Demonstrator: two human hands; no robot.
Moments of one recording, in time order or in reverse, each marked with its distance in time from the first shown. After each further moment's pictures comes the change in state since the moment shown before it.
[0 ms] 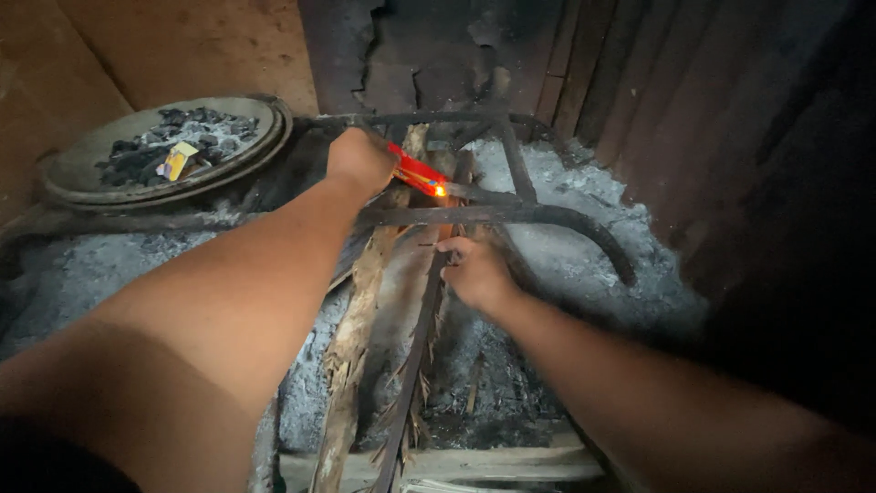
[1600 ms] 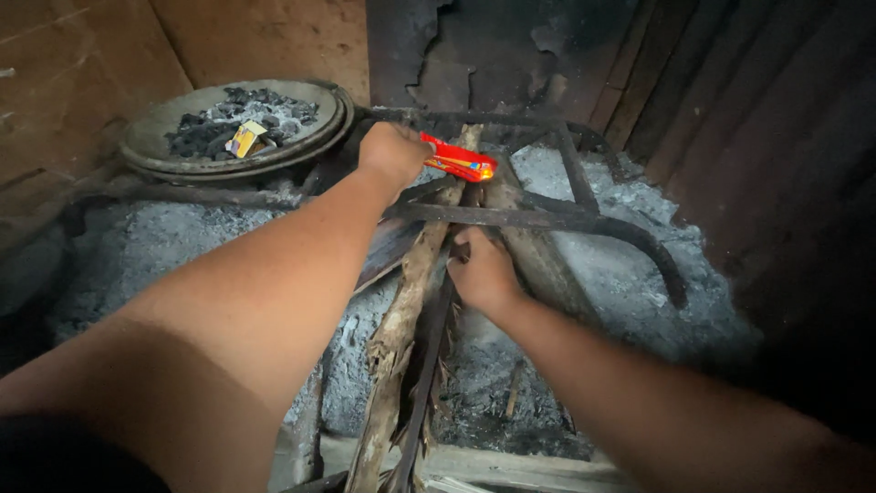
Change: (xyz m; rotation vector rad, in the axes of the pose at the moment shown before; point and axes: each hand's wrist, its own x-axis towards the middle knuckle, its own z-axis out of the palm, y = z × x) left_hand -0.018 -0.023 -0.031 -0.459 0.042 -0.223; right_hand 0.009 -0.047 0.048 -0.144 0.205 -0.181
